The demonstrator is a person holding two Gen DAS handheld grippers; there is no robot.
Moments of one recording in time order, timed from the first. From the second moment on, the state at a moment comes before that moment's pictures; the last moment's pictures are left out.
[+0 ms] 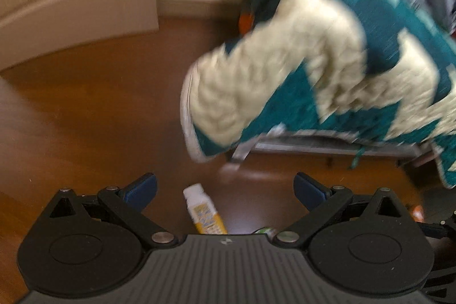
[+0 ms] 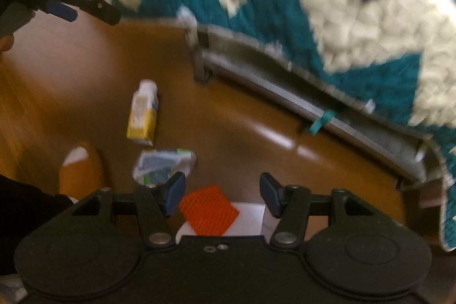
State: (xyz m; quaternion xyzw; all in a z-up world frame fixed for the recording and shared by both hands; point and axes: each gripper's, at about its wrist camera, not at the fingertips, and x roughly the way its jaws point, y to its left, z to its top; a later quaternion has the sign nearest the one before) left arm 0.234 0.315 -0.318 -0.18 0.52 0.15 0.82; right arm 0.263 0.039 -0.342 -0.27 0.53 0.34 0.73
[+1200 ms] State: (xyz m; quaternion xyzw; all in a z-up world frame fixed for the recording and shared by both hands) left arm 0.272 0.309 -0.578 -0.21 0.67 0.17 0.69; right arm 0.305 0.023 -0.559 -0.15 0.74 0.21 0.62
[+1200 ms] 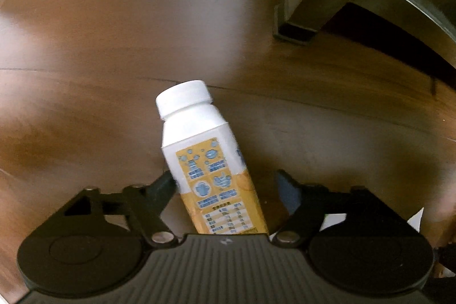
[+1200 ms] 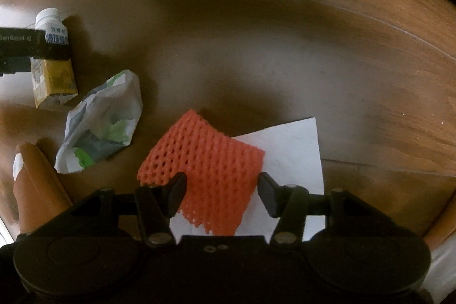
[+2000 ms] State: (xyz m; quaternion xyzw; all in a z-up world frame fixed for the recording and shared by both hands) left arm 0.227 0.322 -0.527 -0.22 0.65 0.16 0.71; right arm 0.299 0.028 -0.443 -0.16 0.66 0.23 0.69
